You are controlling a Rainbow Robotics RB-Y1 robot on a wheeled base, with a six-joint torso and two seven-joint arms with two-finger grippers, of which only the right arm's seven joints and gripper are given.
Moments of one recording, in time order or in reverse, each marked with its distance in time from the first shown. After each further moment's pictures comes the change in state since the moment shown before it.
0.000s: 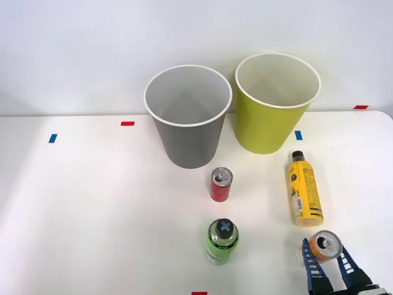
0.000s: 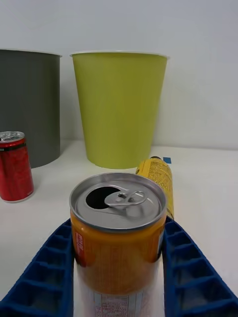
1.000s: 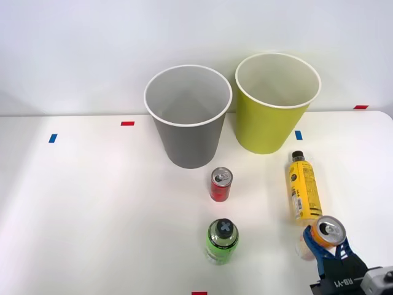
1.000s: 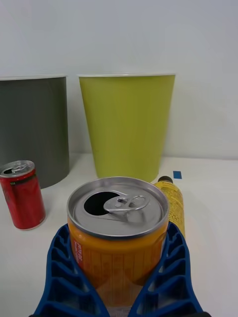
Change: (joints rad) arm 0.073 -0.046 -0.029 -0.294 -0.011 0.241 -0.040
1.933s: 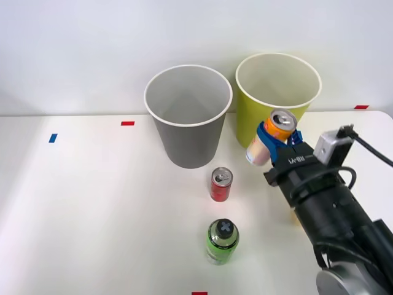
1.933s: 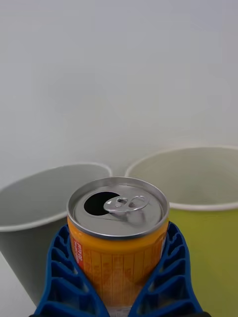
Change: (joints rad) arm -0.513 0.155 -0.021 -0.208 -0.076 0.602 -0.072
